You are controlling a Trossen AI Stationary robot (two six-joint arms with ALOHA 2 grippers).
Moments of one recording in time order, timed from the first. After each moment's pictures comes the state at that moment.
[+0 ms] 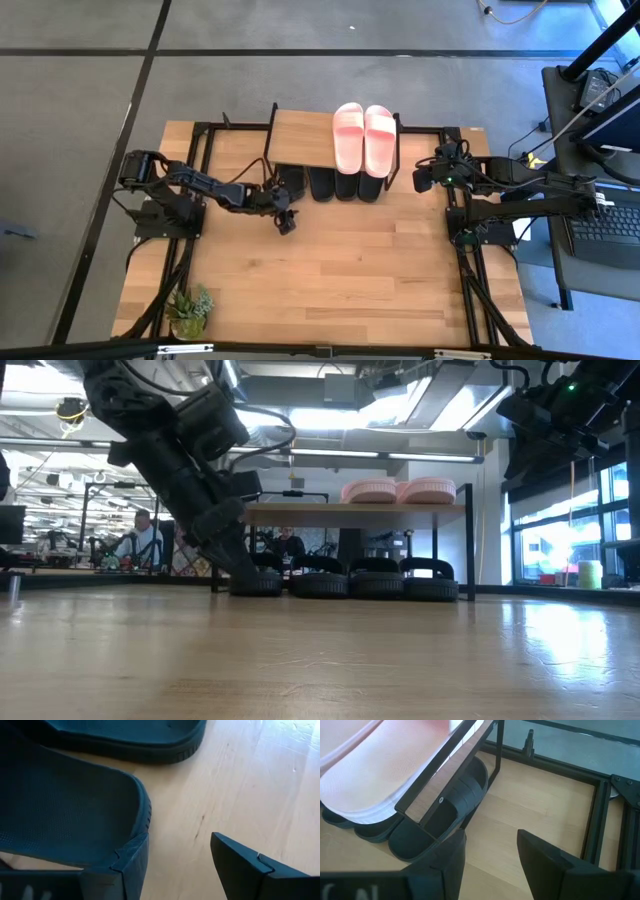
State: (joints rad) left arm 0.04 1.57 0.61 0.08 -0.28 -0.33; right arm -0.17 0.76 0.79 -1.01 0.58 0.83
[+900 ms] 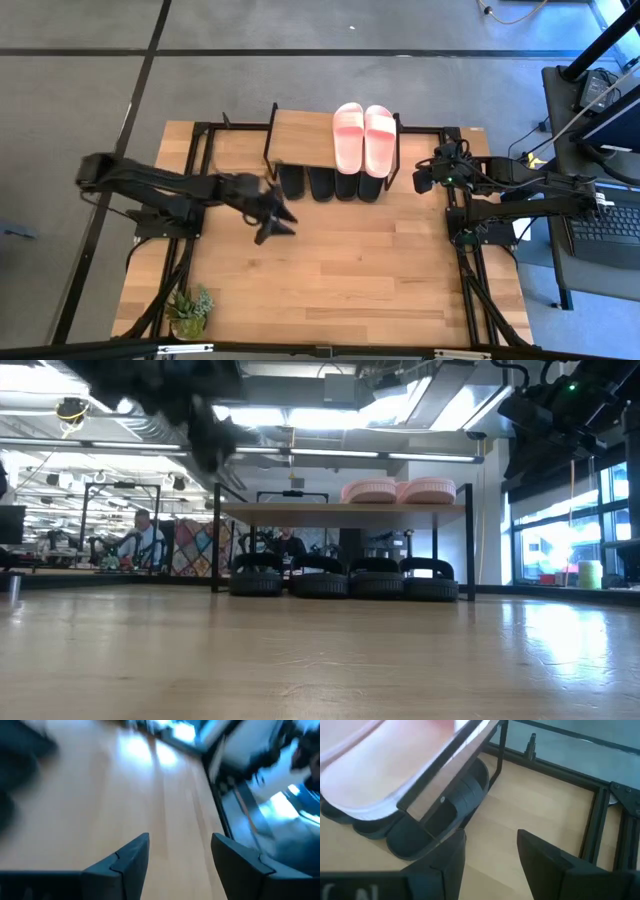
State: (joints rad) left arm -0.01 1.18 0.61 0.13 0.30 -0.45; right arm -0.17 0.76 0.79 -1.01 0.58 0.78
